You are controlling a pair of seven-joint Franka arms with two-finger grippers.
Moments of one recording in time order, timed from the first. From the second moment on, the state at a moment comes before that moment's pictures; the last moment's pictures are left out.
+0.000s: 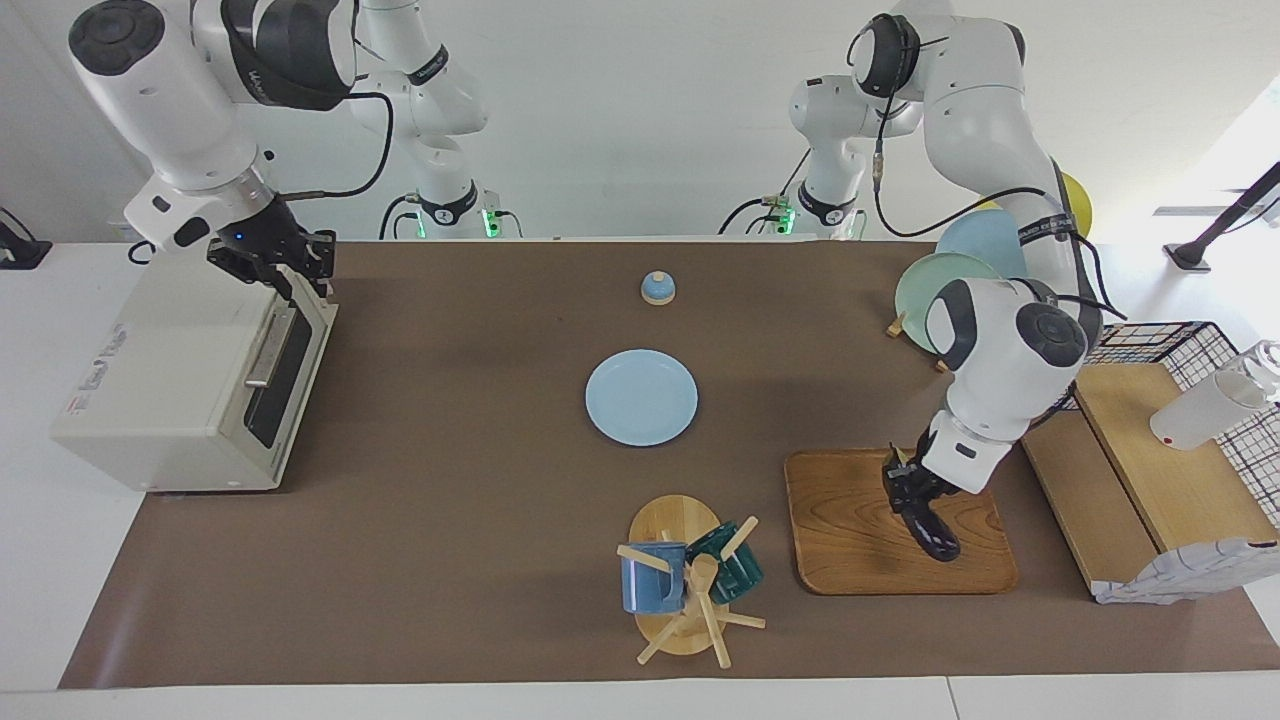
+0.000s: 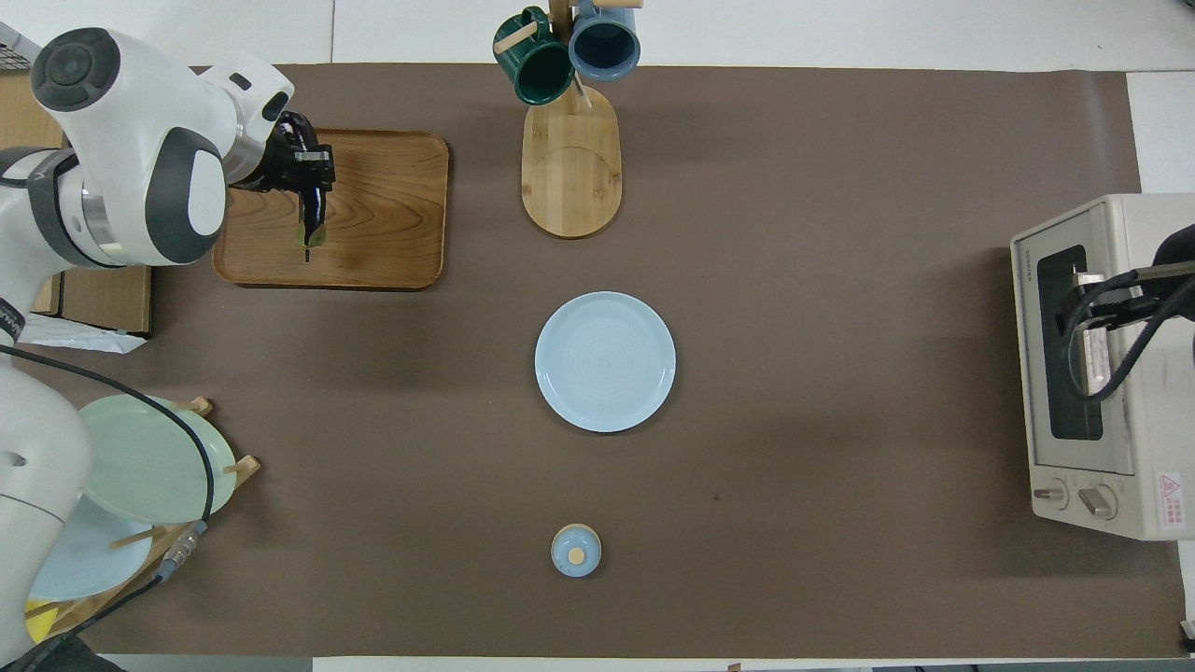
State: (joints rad) left arm -0.09 0.58 -0.04 -1.47 -0.06 2.18 -0.13; right arm -0.06 -0.01 0.00 -1.70 -0.04 1.56 -0.15
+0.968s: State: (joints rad) left arm -0.08 0.61 -0.05 -1.49 -0.06 2.26 -0.12; right arm 0.09 0.00 -0.16 -1.68 -0.04 1.51 -0.11
